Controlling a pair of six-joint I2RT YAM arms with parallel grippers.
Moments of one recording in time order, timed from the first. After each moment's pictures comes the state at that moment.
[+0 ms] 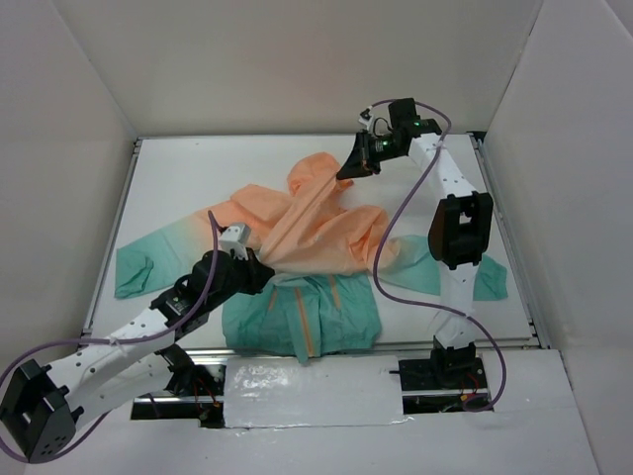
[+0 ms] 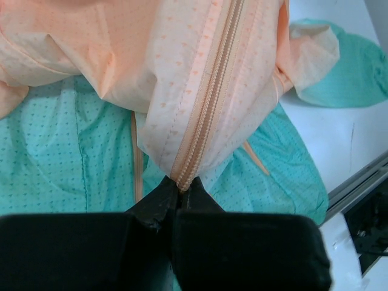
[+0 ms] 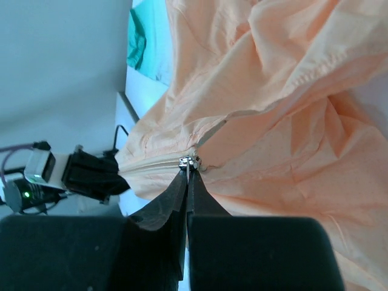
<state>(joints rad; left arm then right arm) -0.69 0.84 0.46 -0.07 -0.07 -0.56 0.15 2.21 2.11 -0.91 -0.96 0.23</state>
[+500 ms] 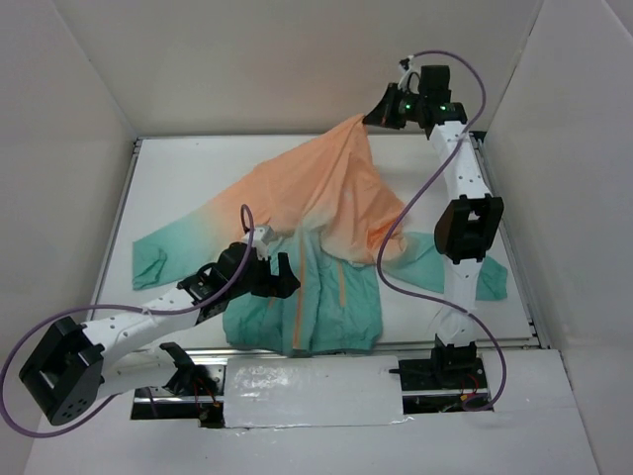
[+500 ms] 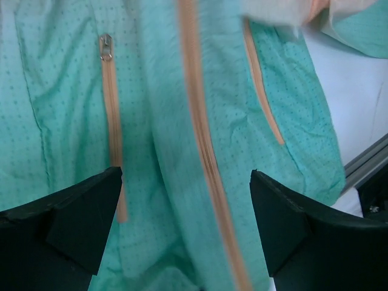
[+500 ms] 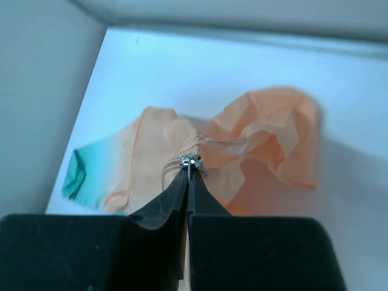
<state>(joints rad) -0.71 1.10 0.51 -0.02 0.01 -0.58 0.08 2.26 2.35 -0.63 -0.68 0.35</state>
